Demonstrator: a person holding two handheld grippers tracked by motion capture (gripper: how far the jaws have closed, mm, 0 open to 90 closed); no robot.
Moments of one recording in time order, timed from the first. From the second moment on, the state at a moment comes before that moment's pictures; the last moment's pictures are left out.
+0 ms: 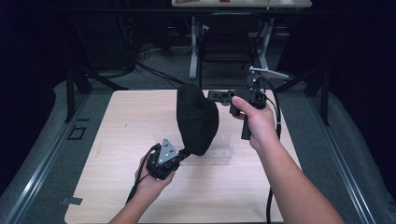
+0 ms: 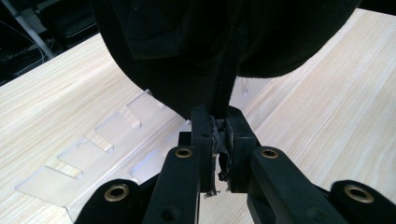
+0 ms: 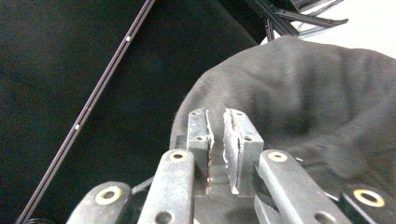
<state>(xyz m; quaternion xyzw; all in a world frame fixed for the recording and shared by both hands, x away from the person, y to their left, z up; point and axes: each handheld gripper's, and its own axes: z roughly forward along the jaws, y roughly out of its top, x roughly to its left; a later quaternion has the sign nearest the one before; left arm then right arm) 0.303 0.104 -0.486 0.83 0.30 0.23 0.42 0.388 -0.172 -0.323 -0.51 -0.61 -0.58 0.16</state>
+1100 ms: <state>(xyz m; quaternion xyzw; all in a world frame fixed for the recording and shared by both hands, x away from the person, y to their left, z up) 0.304 0.137 -0.526 0.80 0.37 0.18 0.44 0.382 -0.204 -0.338 -0.53 -0.60 -0.58 0.14</state>
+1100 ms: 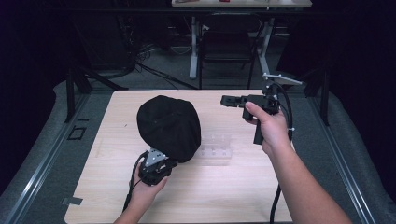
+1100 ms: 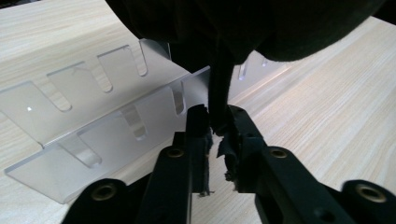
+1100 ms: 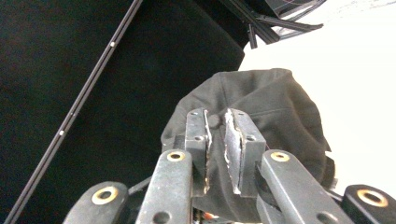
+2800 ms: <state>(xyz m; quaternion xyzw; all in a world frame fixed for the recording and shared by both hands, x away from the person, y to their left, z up) 0.285 0.224 -0.555 0.76 0.44 0.18 0.44 0.313 -0.224 -0.413 -0.51 -0.73 -0.44 -0.07</state>
